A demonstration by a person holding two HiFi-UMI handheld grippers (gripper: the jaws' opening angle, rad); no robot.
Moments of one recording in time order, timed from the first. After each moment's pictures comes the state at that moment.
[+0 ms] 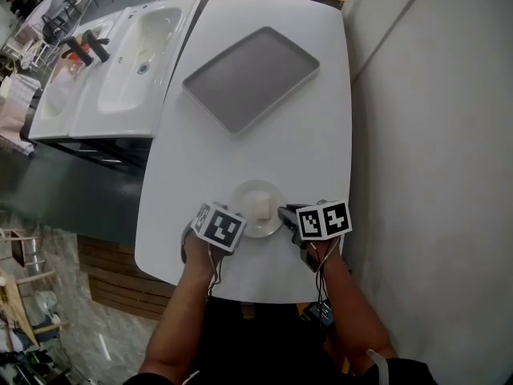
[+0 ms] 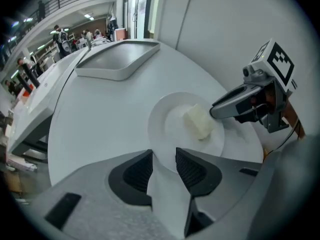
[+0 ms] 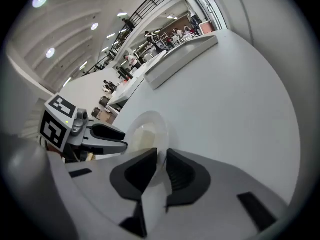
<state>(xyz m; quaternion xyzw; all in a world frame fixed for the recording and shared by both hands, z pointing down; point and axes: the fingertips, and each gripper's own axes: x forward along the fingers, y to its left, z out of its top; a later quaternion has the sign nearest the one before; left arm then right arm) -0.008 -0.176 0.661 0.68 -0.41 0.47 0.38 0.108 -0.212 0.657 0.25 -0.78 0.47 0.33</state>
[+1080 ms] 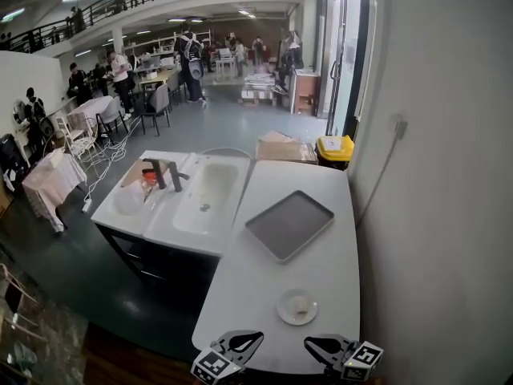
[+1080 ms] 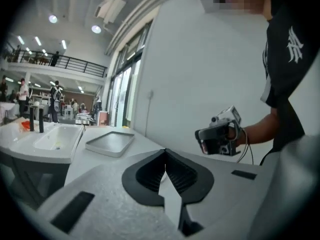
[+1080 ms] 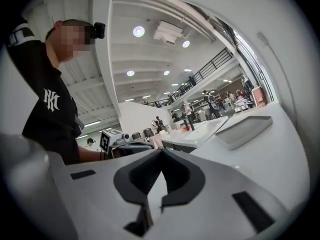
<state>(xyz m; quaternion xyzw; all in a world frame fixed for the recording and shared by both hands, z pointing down) -0.058 0.013 0.413 0.90 -0.41 0.10 0.11 0.048 0.005 0.396 0.13 -0.97 0.21 0.01</state>
